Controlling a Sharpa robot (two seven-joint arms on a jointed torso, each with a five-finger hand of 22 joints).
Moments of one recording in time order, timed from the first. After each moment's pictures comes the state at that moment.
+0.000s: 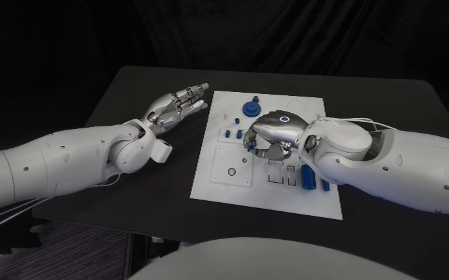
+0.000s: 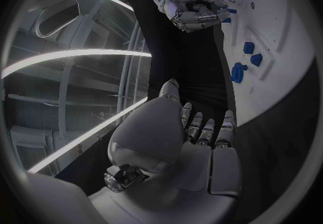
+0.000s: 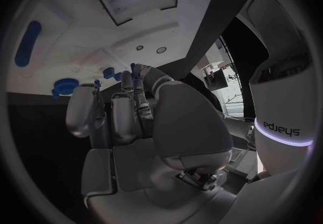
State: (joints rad) left arm 1.11 -0.92 -0.21 1.39 -0.19 0.01 0.68; left_hand 1.55 0.18 -0.25 0.28 0.45 0.36 -0.01 0.04 0.04 0.08 0.07 0.17 0.03 0.01 0.12 0.01 0.00 0.17 0.08 0.24 0.05 0.27; right arm 1.26 -0.70 -0.25 1.65 -1.70 -0.24 -0.04; right_hand 1.40 -0.05 0.37 -0.06 0.38 1.02 0.13 0.18 0.43 0.97 0.07 0.46 0.38 1.47 -0.01 1.33 1.23 0.08 1.43 0.09 1.21 1.31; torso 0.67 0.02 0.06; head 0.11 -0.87
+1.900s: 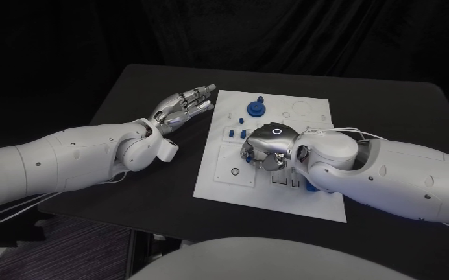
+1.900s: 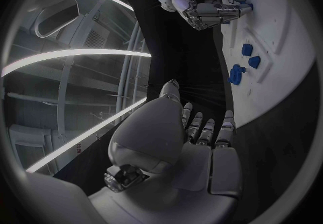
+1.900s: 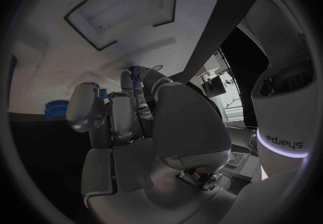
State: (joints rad) left arm 1.10 -0.91 -0.21 1.37 -0.19 0.01 0.68; left_hand 1.56 0.18 -0.25 0.27 0.45 0.36 0.00 0.04 0.04 0.07 0.08 0.17 0.03 0.01 0.12 0.01 0.00 0.17 0.08 0.24 0.05 0.27; right arm 1.21 -0.63 -0.25 1.59 -1.74 -0.17 -0.04; right_hand 1.41 -0.05 0.37 -0.07 0.34 0.97 0.15 0.13 0.44 0.96 0.09 0.43 0.36 1.45 0.01 1.31 1.21 0.08 1.41 0.11 1.17 1.31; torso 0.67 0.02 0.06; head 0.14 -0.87
